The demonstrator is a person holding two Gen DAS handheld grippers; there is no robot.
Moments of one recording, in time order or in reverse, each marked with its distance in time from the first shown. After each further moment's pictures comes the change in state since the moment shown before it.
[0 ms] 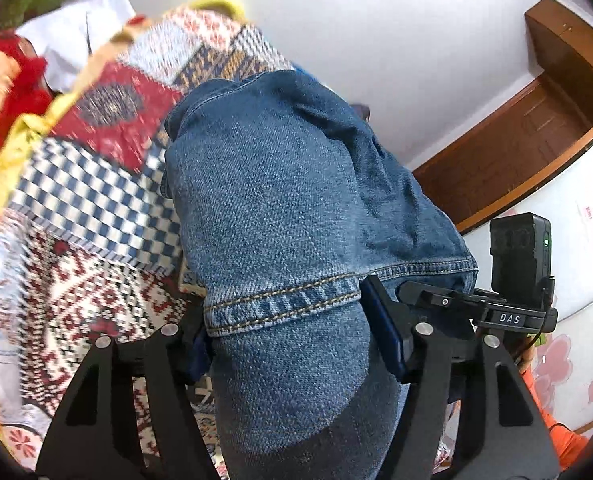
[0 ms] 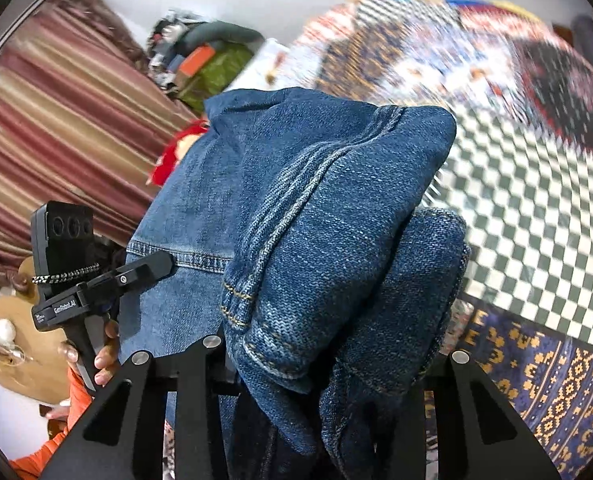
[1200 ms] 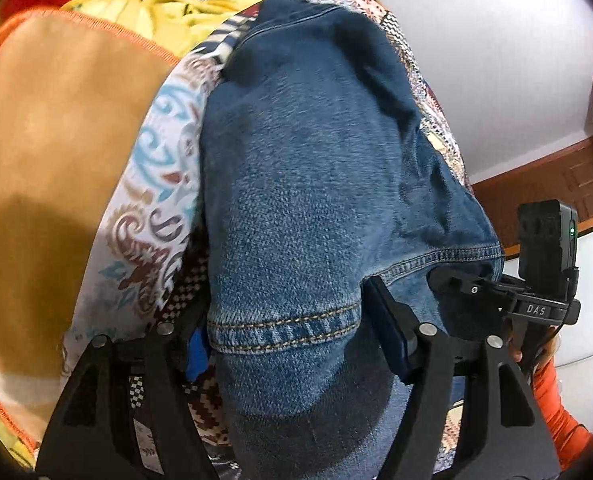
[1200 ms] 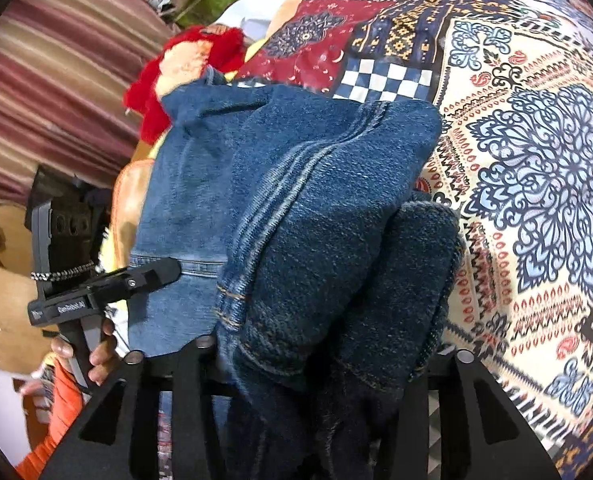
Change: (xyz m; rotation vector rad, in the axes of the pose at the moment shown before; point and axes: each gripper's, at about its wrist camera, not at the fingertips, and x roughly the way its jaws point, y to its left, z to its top) left arm 0.015 0.195 -0.052 -0.250 0.076 0.083; right arm 0.189 0.057 0.001 -0.105 0.252 -0.068
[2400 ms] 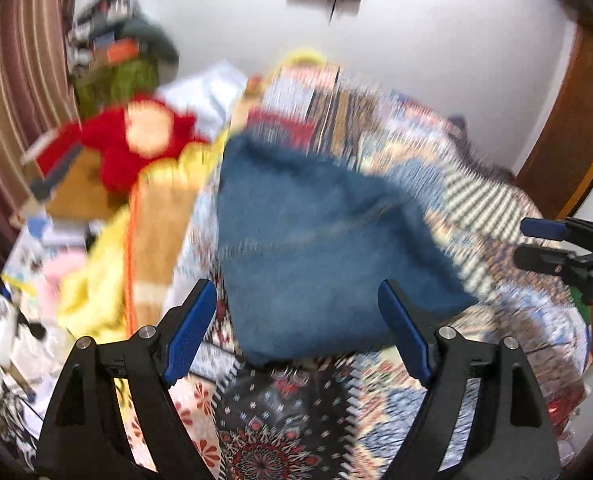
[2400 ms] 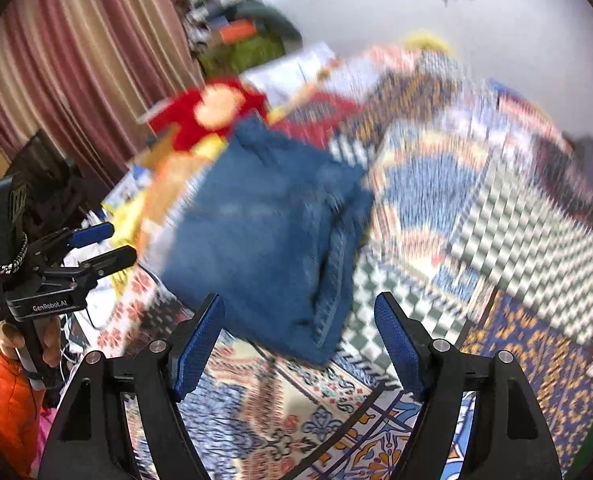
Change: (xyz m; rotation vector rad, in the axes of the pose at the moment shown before) left arm -0.135 -0.169 -0.149 0.403 -0.390 0.415; right arm -0.163 0.063 -0.155 -0.221 -0.341 -0.231
